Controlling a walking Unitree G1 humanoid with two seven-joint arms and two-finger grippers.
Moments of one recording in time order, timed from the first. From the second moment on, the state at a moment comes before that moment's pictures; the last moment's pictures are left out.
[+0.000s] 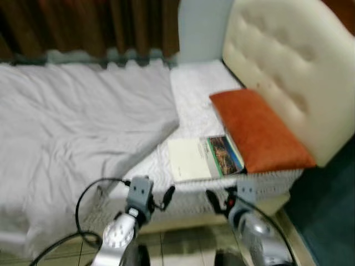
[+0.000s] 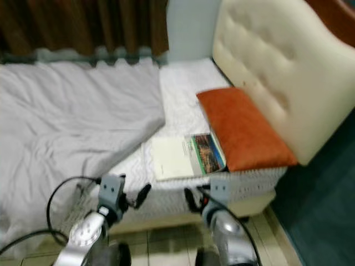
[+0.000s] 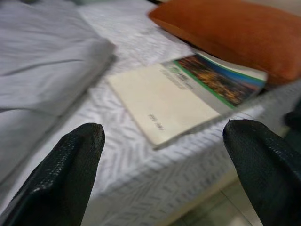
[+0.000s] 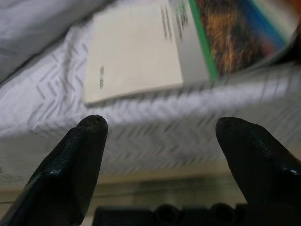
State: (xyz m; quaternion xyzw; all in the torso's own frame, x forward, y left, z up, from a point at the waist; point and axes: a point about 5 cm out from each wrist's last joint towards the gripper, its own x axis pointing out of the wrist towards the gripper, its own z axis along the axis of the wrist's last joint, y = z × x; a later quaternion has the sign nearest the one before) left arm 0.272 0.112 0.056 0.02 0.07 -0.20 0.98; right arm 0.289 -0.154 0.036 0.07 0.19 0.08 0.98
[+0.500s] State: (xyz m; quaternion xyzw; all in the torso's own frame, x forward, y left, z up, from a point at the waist) left arm 0.293 0.113 0.076 -0.02 0.02 -0.15 0.99; right arm 0.247 -0.200 0.020 0.02 0.19 0.01 0.98
